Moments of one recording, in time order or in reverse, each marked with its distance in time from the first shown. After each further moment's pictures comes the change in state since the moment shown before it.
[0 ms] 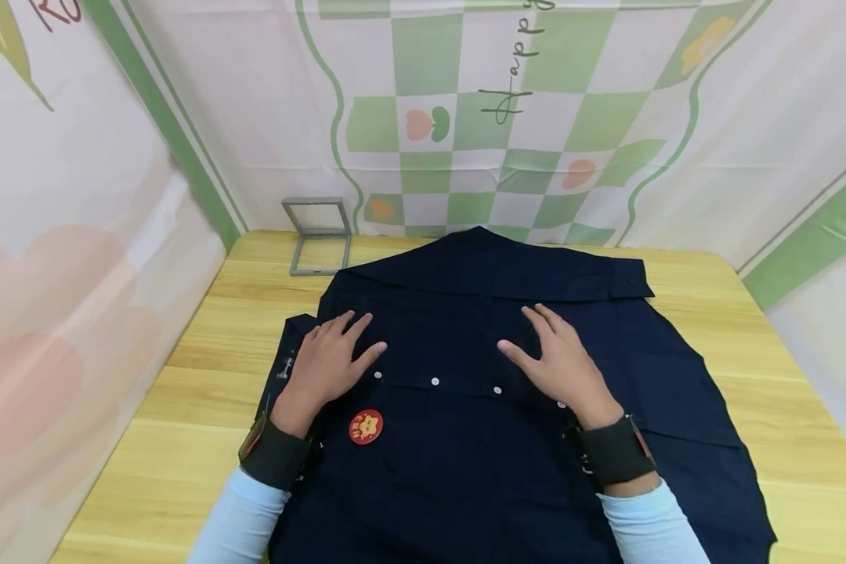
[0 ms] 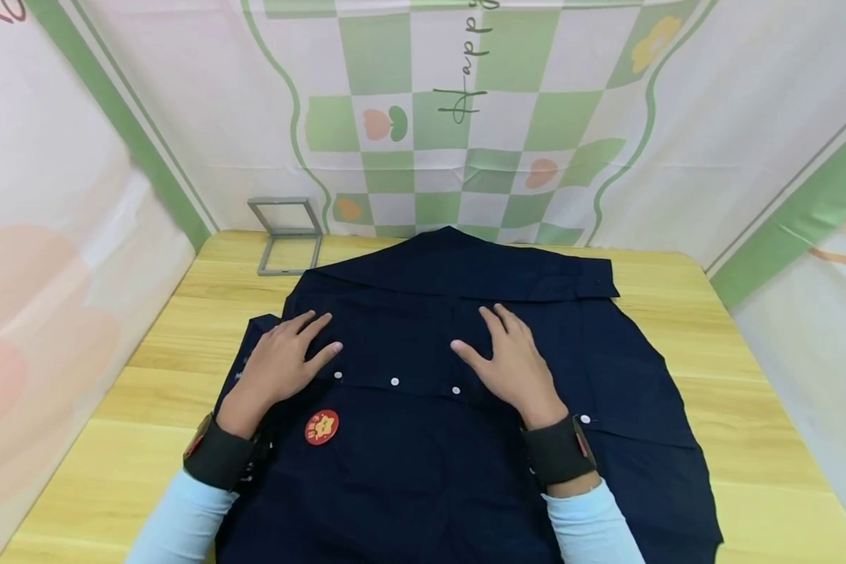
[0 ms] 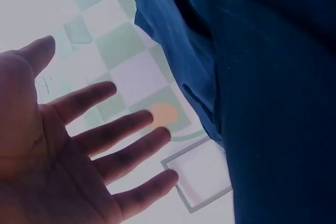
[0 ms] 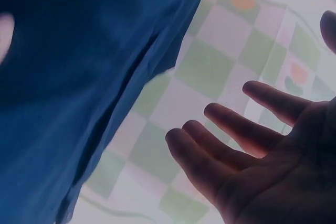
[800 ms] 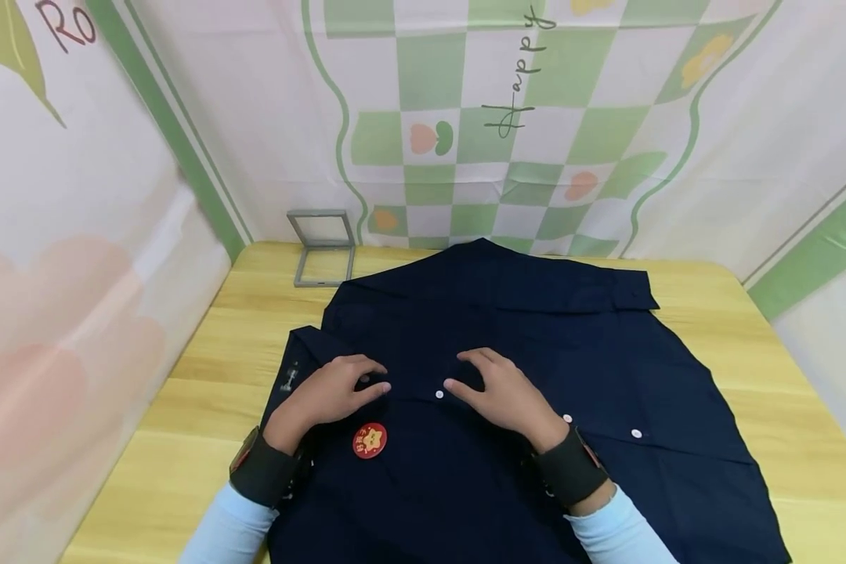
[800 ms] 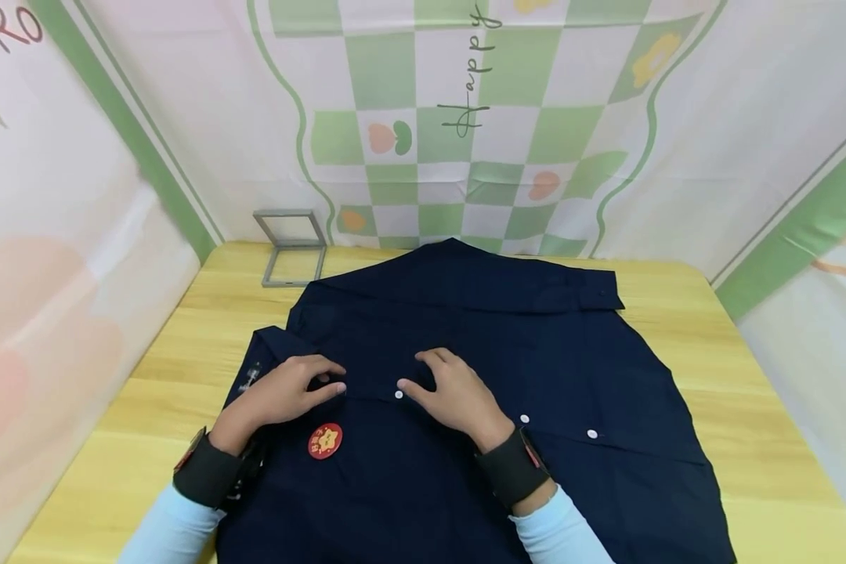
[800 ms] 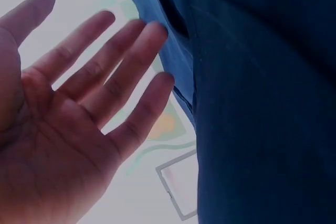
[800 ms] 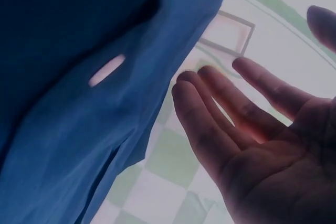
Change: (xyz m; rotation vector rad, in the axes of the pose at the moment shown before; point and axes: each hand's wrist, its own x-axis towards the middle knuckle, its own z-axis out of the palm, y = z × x) left_hand -0.009 -0.010 0.003 -0.273 -0.191 0.246; right_hand 0.004 -0.052 0.046 0.082 -0.128 -0.114
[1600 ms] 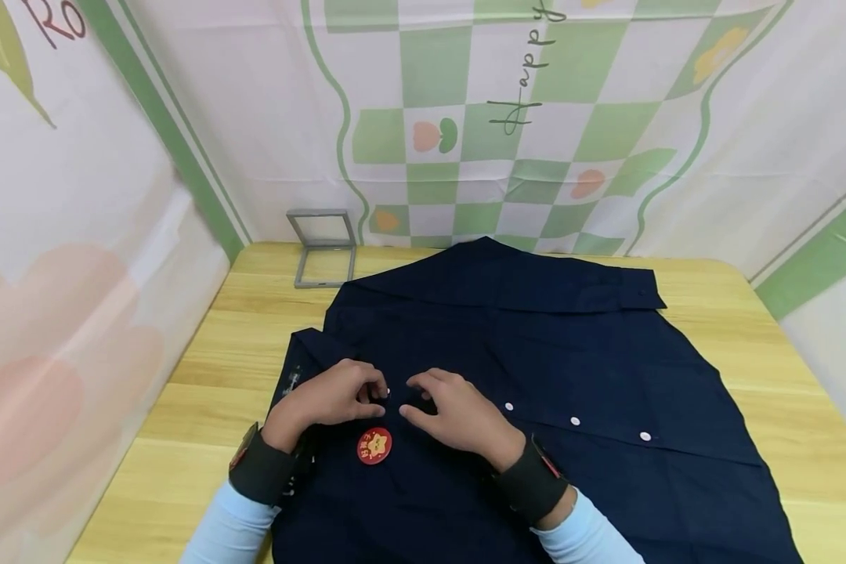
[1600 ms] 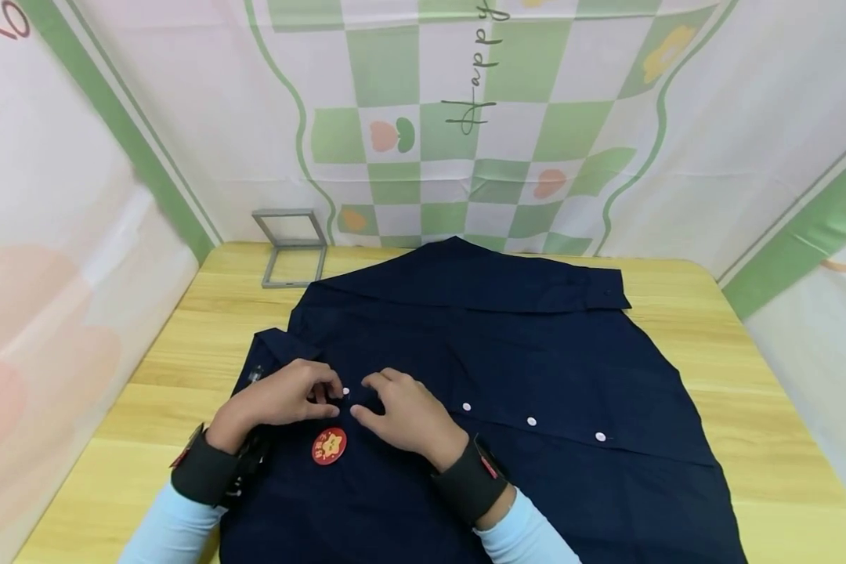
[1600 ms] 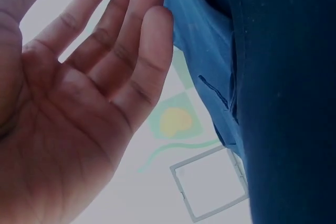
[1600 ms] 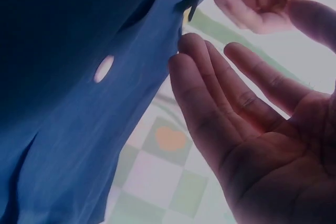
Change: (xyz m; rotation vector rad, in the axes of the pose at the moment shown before) left_hand 0.004 -0.007 -0.014 -0.101 -0.191 0.142; right_hand 0.010 -0.051 0.034 0.070 -0.100 -0.200
